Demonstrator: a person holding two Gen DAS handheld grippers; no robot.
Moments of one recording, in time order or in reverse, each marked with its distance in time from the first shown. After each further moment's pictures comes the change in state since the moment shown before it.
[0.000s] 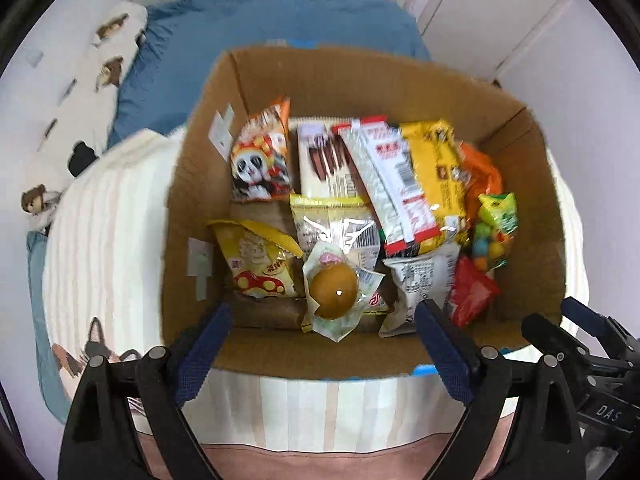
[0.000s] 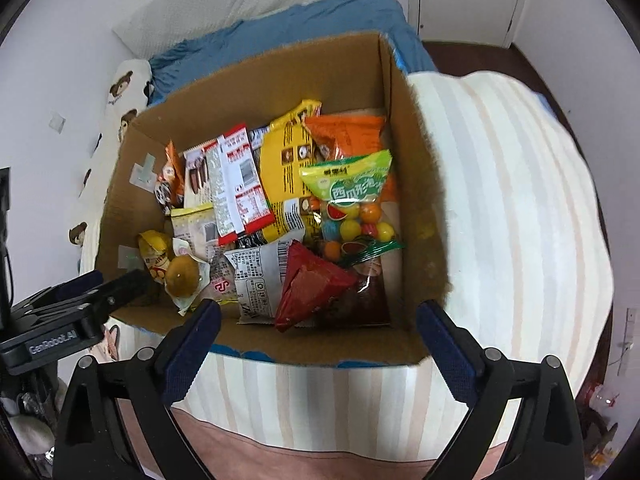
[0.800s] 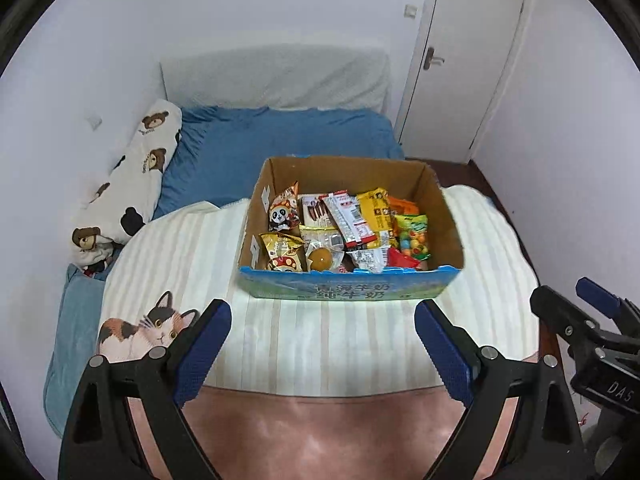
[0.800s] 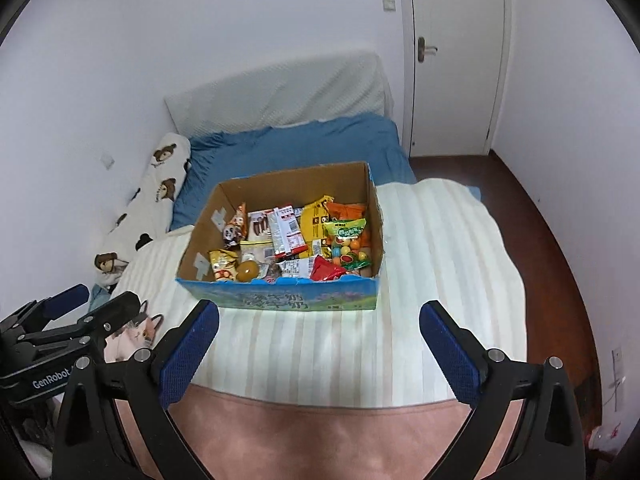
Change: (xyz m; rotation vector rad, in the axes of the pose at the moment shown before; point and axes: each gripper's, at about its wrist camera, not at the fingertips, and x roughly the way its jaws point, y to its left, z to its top) left arm -0.184 -0.021 -0.171 0.046 -0.439 0.023; right arm -0.206 0.018 -0.165 -0.101 -0.450 -0.026
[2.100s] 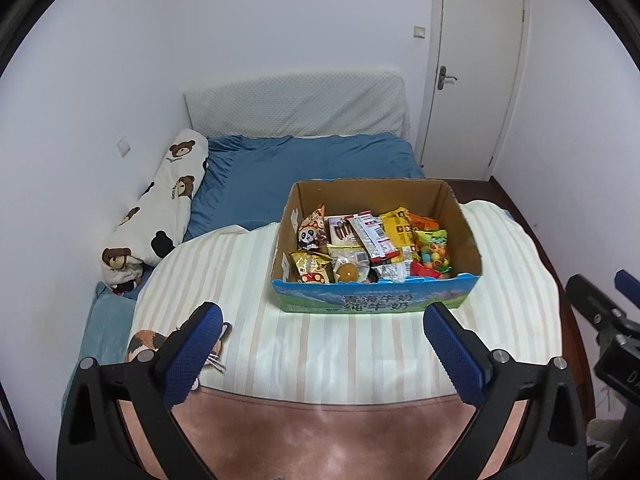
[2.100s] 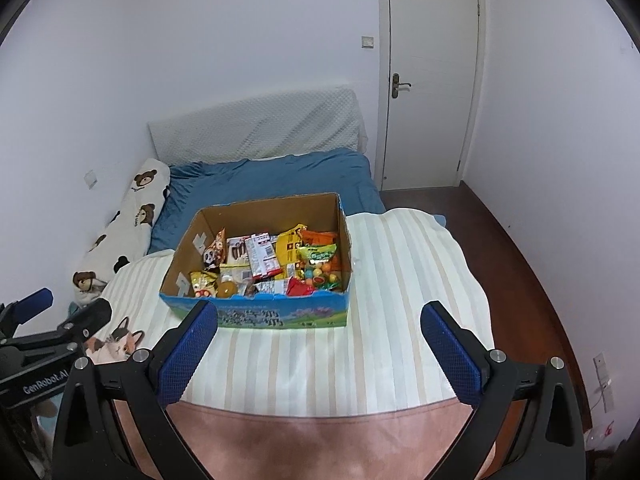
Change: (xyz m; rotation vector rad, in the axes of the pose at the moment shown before) left arm -0.011 -0.002 -0.014 0.013 -0.097 0.126; right arm -0.041 0.005 -0.017 -0.002 -0.132 -0.120
